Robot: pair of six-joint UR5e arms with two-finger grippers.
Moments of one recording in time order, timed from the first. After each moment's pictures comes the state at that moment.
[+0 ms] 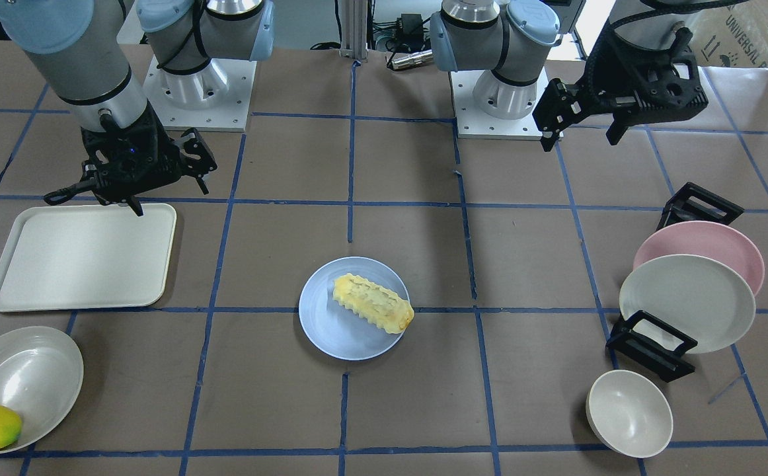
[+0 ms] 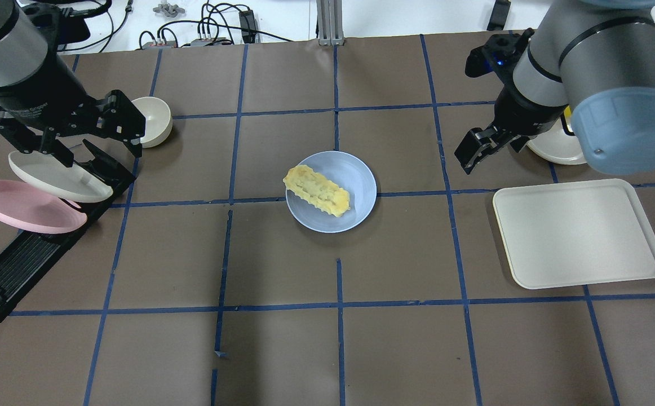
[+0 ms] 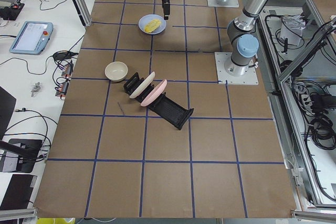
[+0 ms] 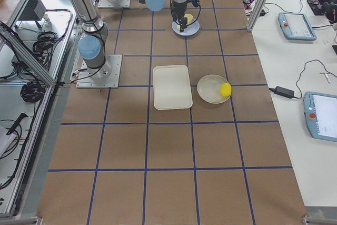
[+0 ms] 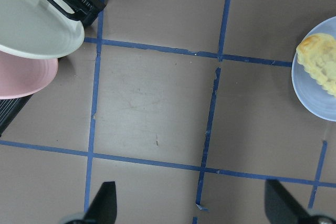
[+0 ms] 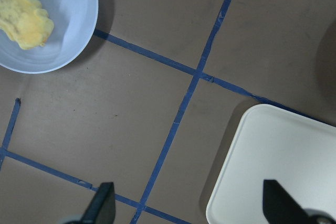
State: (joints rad) left arm -1.46 -1.48 -1.62 -1.60 1.61 -0.01; right arm 1.53 -1.58 1.80 -1.79 -1.53 -0.43
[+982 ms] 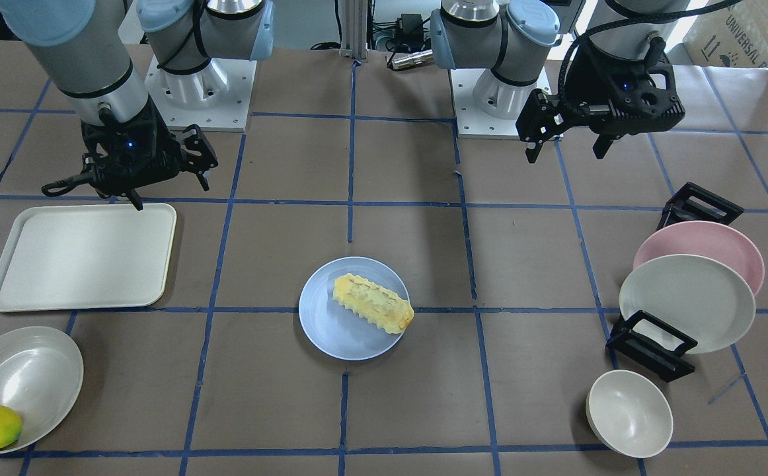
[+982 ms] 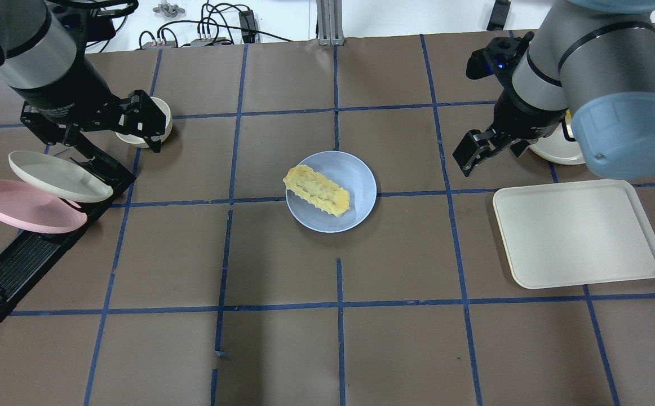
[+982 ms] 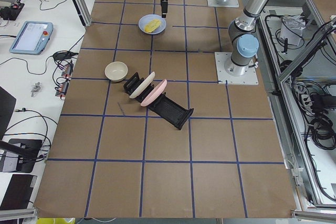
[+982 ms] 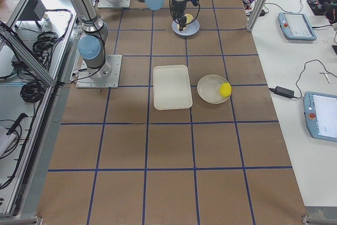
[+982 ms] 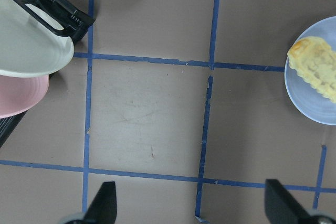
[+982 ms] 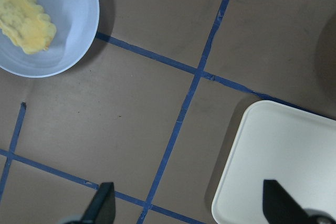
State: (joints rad) left arm -1.50 -1.49 -1.63 -1.56 1.61 -0.01; right arm 1.54 -1.61 1.78 -1.76 -1.53 -0.37
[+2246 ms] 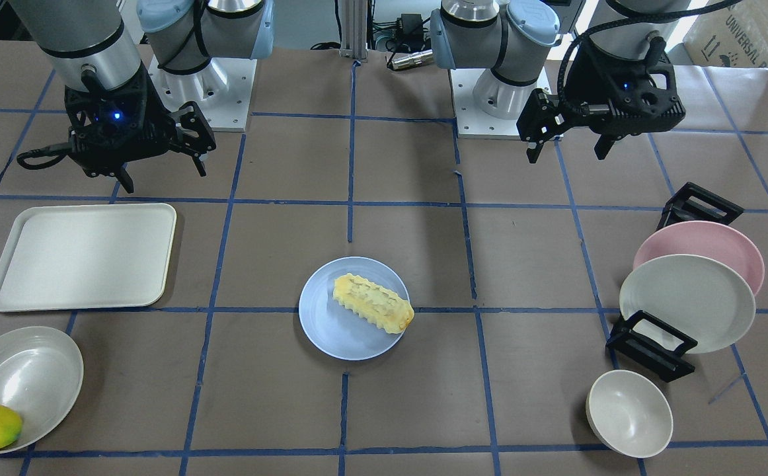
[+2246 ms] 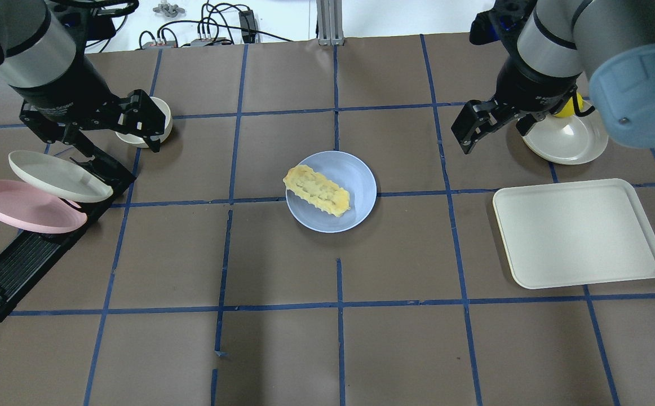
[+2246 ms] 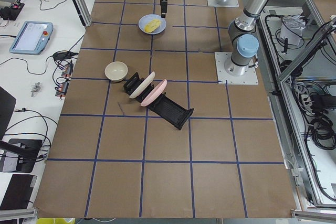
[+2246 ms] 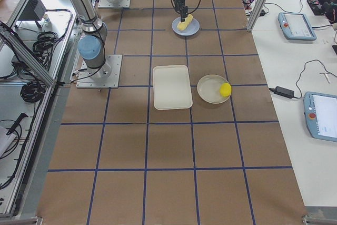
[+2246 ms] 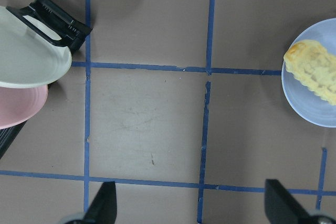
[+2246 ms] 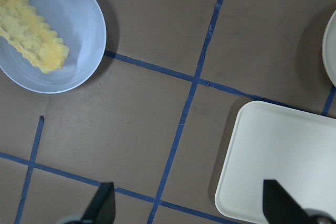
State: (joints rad) left arm -1.50 -1.49 -1.62 -1.56 1.61 0.01; right arm 1.56 -1.60 1.67 -1.69 -1.54 -0.31
